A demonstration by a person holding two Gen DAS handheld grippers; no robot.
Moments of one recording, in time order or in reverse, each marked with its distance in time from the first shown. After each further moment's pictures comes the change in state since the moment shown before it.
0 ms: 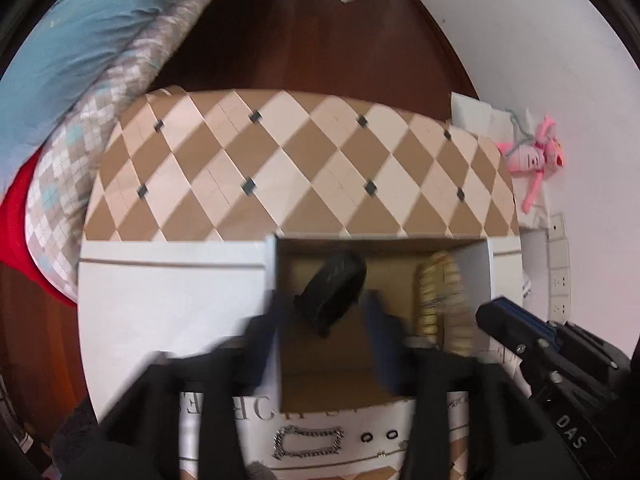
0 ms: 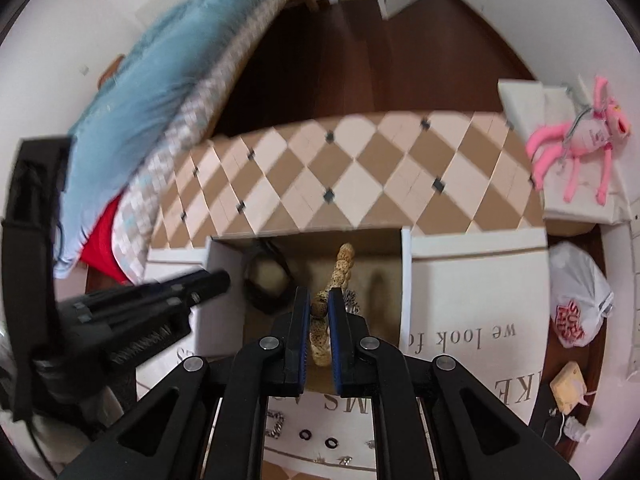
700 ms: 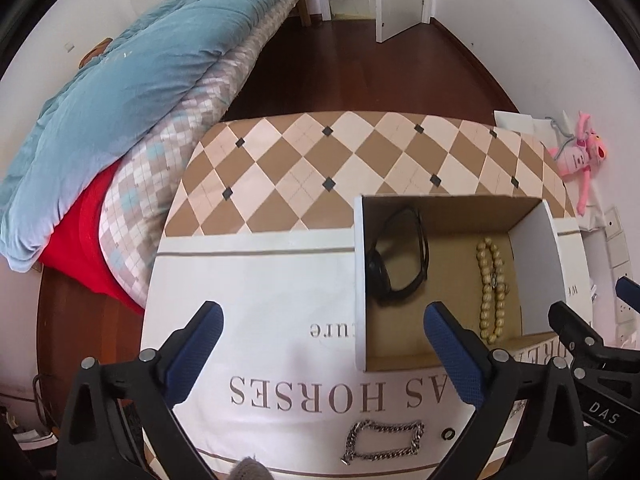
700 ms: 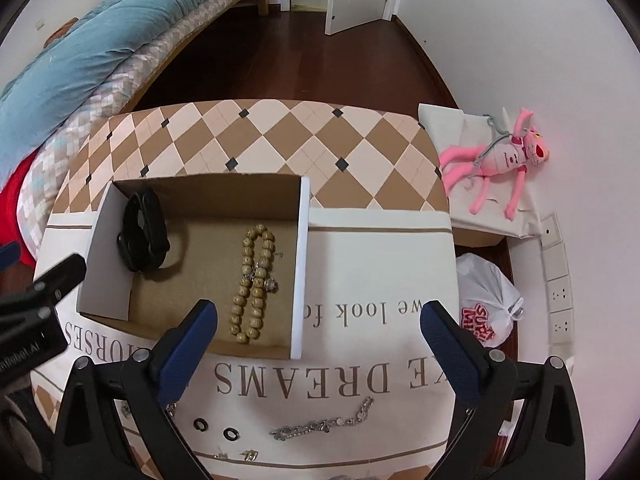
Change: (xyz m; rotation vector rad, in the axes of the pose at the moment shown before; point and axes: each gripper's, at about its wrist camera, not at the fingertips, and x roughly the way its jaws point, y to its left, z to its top) left arm -0.010 0.016 -0.063 0.051 -0.186 0.254; right arm 0.005 -0.006 -0.052 -0.090 -0.084 -0.401
